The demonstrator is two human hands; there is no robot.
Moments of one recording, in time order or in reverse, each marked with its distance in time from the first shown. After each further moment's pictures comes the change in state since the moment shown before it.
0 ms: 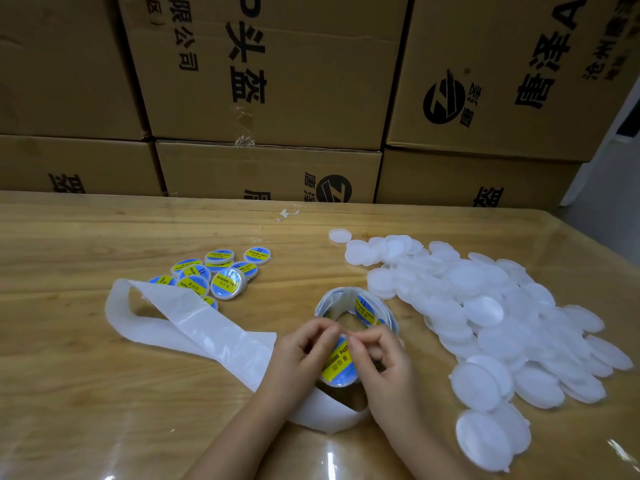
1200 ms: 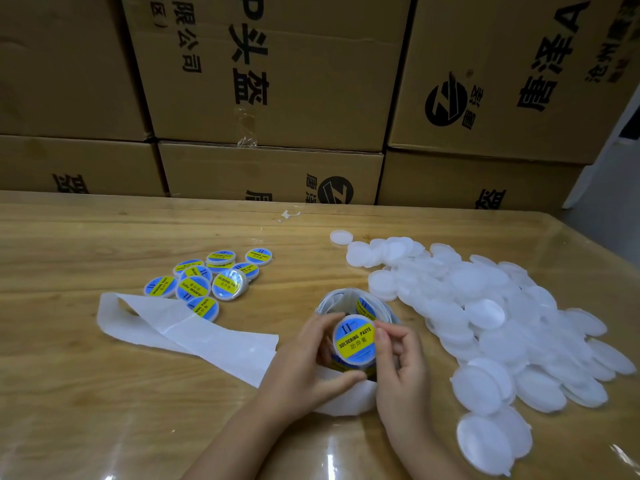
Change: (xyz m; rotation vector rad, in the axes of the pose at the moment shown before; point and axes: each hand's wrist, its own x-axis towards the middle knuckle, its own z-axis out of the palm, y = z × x) left_hand -0.002 -0.011 -0.004 0.368 -0.081 0.303; right_hand 0.001 -0.002 -0.003 0.075 0.237 -0.025
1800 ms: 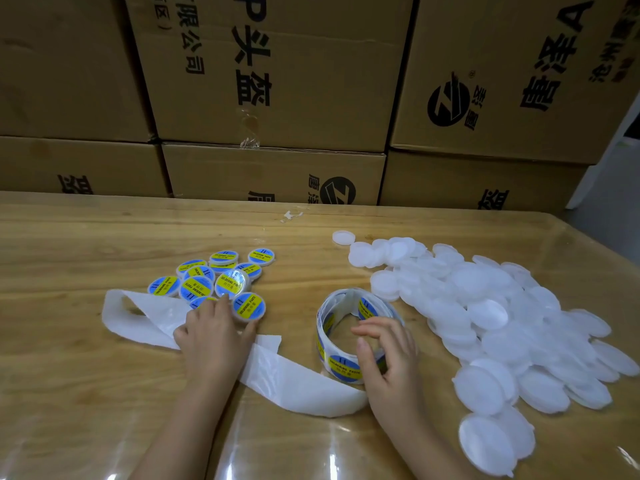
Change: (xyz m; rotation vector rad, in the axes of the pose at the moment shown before) left_hand 0.000 -0.075 -0.060 0.831 0.275 -0.703; right_hand 0.005 -0.003 0.000 -0.341 -0.149 -0.214
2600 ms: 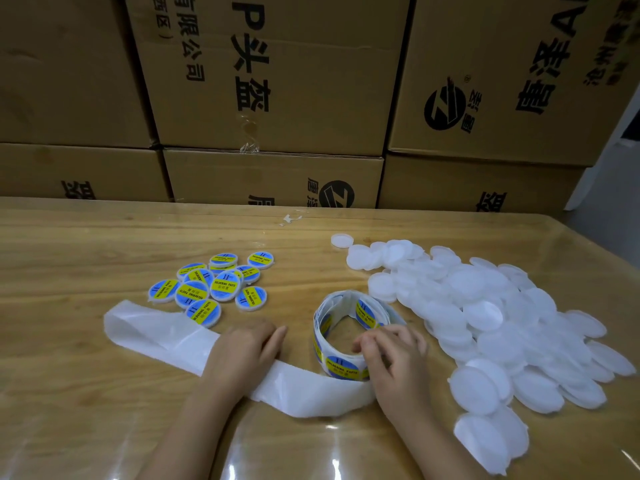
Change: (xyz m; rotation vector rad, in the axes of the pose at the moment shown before) left_hand -0.016 0.012 -0.009 -0.183 -0.205 0.478; right_hand 0.006 0.011 -0.006 -0.144 0.024 -0.001
